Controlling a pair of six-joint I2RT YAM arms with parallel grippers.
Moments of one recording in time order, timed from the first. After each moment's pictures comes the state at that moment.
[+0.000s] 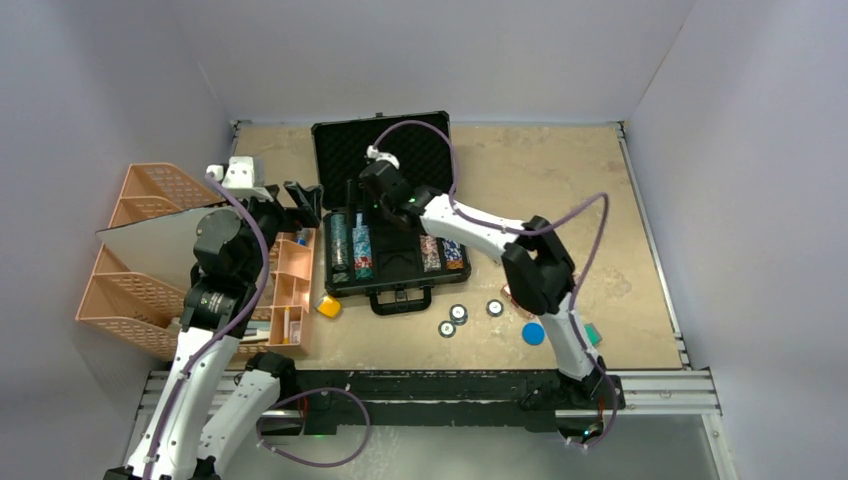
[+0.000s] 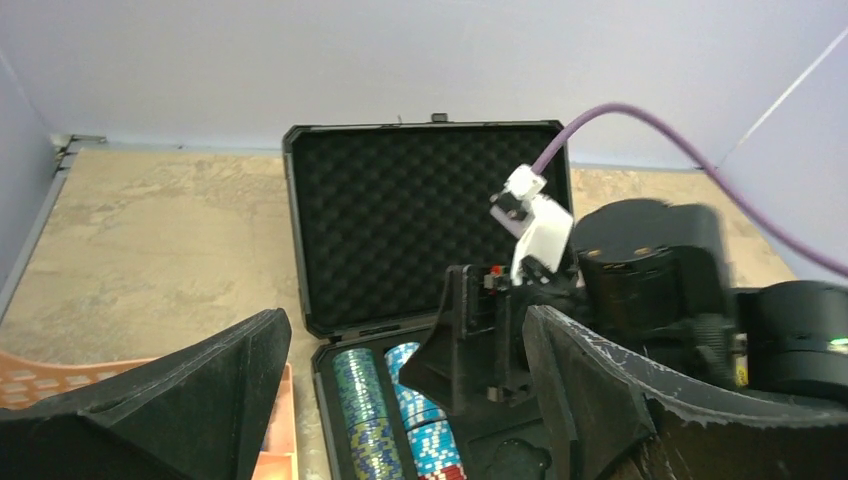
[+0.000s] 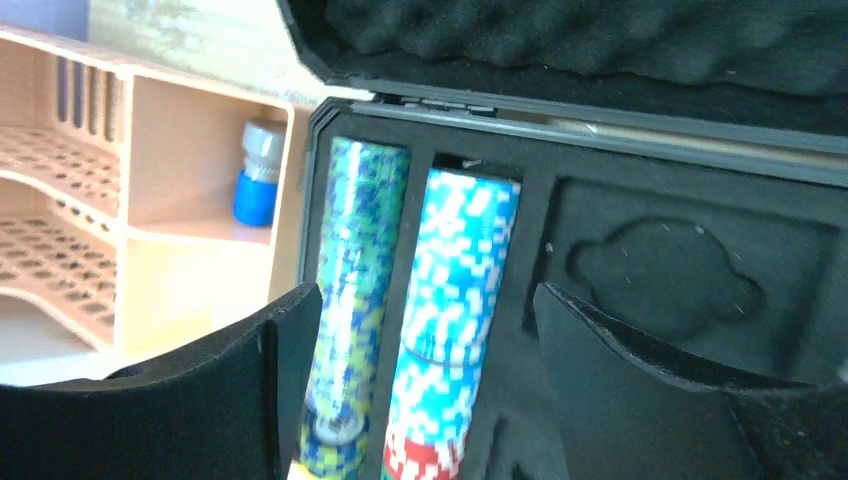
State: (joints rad) left arm -0.21 0.69 0.86 -0.20 -0.05 -0.23; right arm 0.87 2.21 1.85 -0.37 0.08 0.70
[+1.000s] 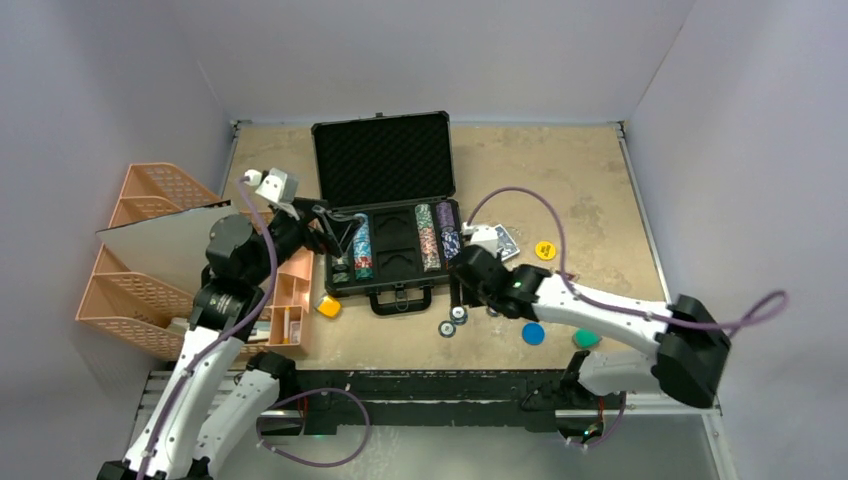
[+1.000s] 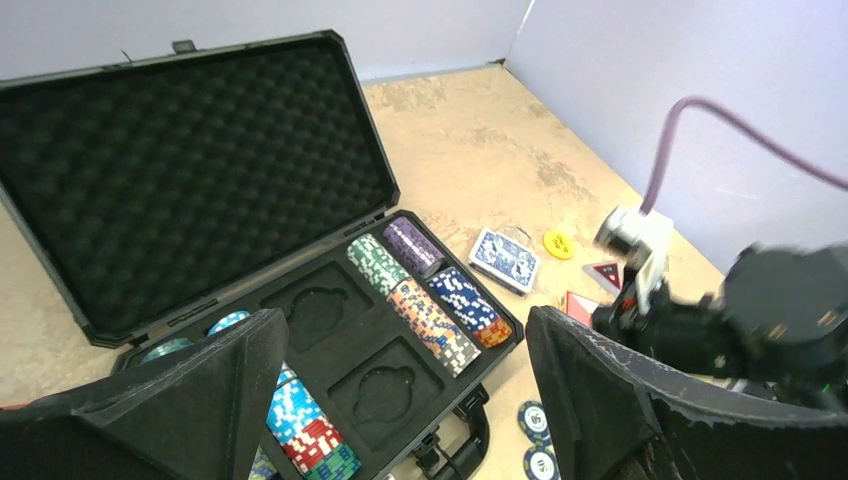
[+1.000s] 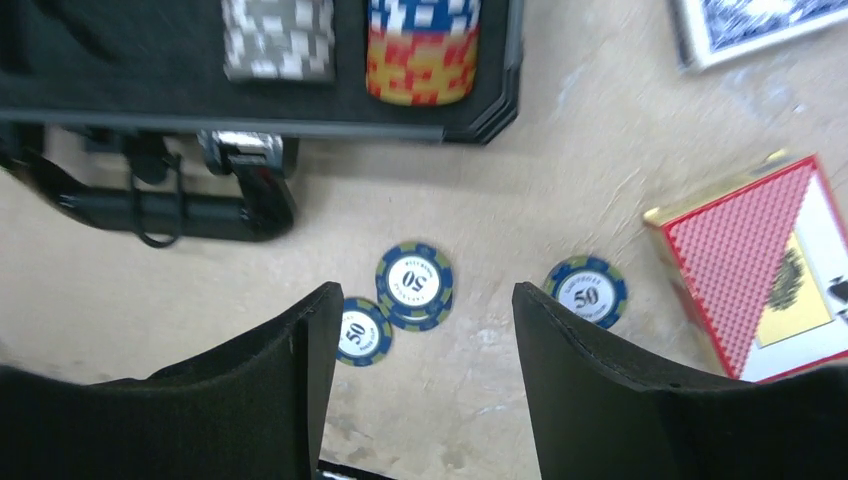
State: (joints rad) left arm -0.27 0.70 0.80 -0.16 0.38 -0.29; right arm 0.94 1.21 0.79 -0.49 0.36 0.70
